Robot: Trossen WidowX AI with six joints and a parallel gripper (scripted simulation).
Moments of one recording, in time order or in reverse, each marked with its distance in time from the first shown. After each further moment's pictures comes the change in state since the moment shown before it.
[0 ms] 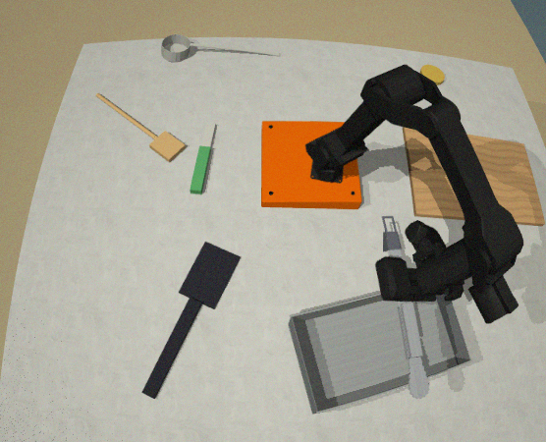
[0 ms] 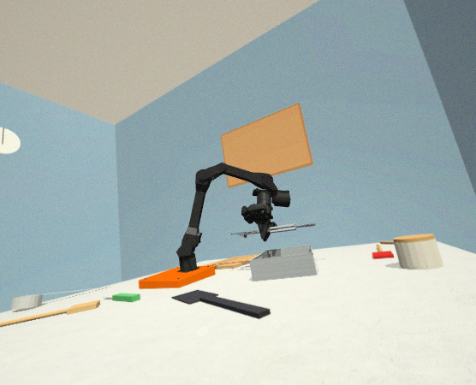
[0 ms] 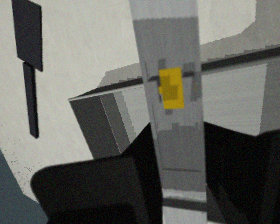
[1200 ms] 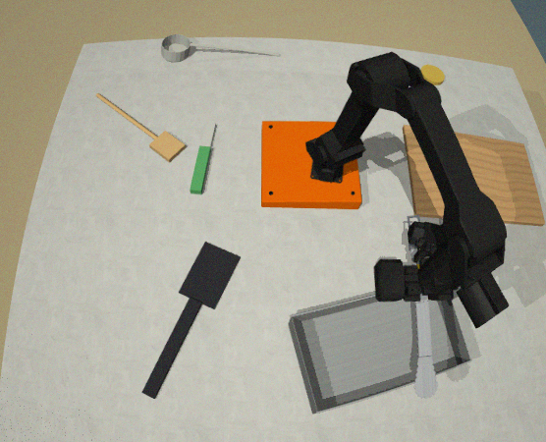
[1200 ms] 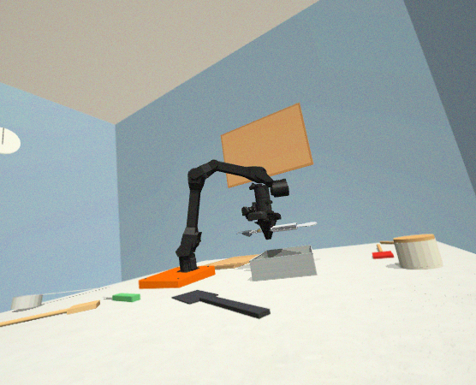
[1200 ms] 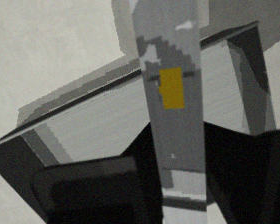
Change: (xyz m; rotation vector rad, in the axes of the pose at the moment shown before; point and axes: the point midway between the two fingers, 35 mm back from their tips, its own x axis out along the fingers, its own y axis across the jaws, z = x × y) arm -0.018 -0.028 -0.004 0.129 -0.032 -0.465
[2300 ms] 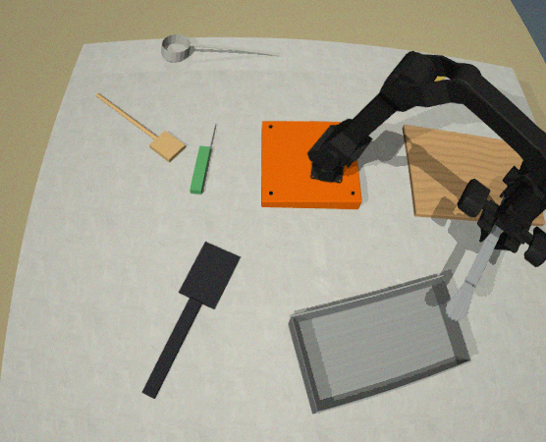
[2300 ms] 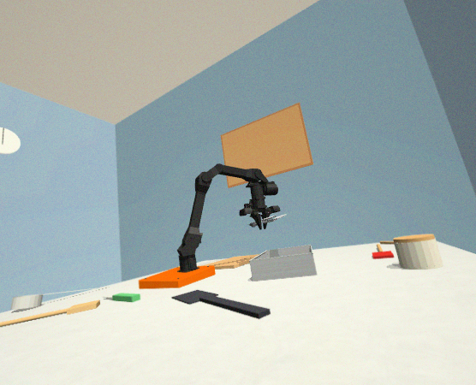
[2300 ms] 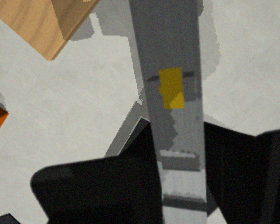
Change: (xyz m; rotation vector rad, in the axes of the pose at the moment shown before) arm -0.045 -0.141 0.084 0.636 0.002 -0.017
